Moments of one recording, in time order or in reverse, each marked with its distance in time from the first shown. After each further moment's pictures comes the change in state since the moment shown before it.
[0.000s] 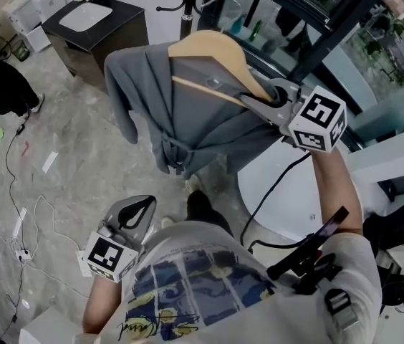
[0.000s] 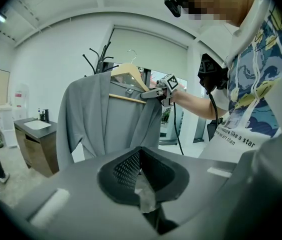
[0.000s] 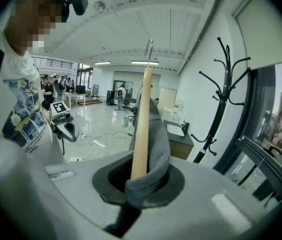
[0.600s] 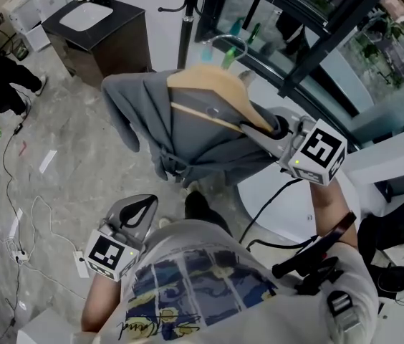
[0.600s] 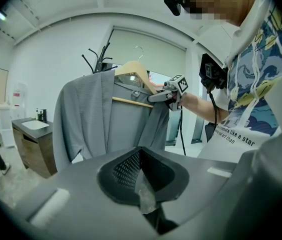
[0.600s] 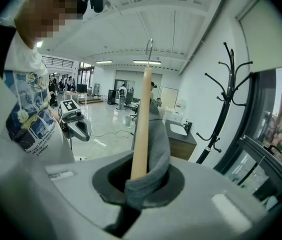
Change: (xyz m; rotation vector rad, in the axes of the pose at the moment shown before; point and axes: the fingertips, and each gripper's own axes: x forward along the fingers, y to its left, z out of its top) left arm -0.002 -0.003 -0.008 0.006 -0.016 -0.024; right arm -0.011 0.063 -0.009 -0.022 0.002 0.002
